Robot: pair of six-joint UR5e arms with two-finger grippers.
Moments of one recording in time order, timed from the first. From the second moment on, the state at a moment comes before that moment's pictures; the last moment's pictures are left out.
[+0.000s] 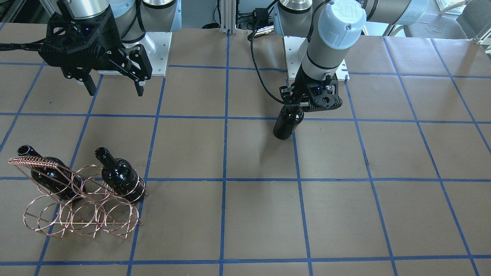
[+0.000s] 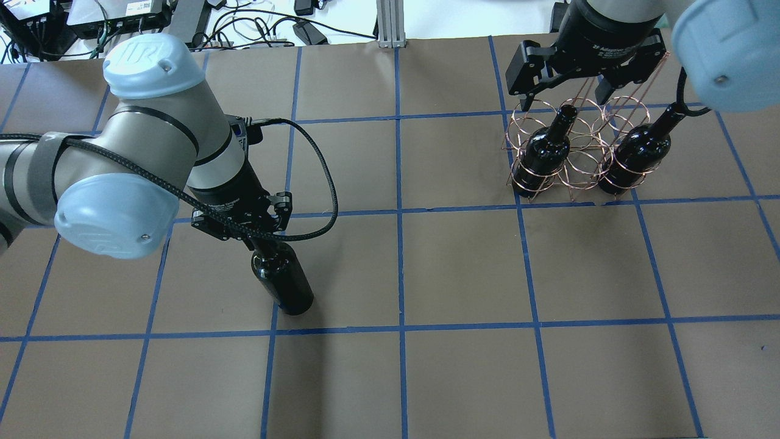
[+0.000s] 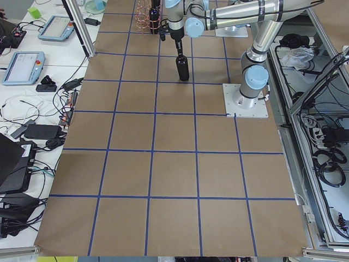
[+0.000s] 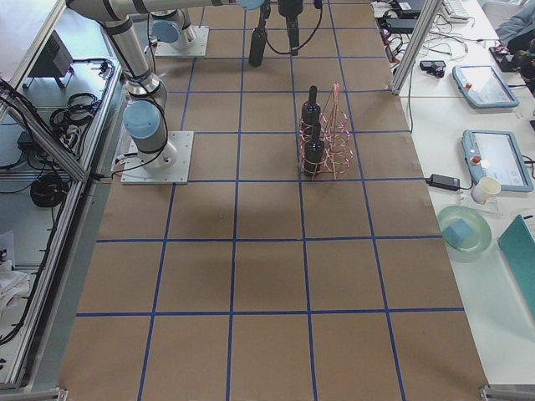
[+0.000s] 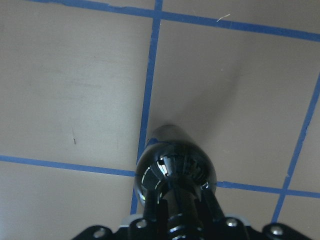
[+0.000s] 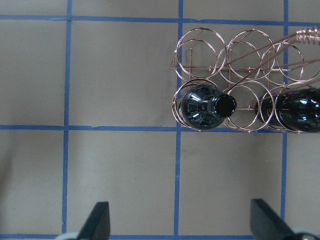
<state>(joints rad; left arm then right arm) -1.65 -1.54 -1.88 -1.43 1.55 -0.23 1.64 -1.58 1.51 -1.65 -1.60 0.04</state>
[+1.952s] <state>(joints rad) -1.30 -1.55 -1.52 -1.52 1.55 0.08 1.68 -1.53 1.50 -1.63 -1.49 0.27</state>
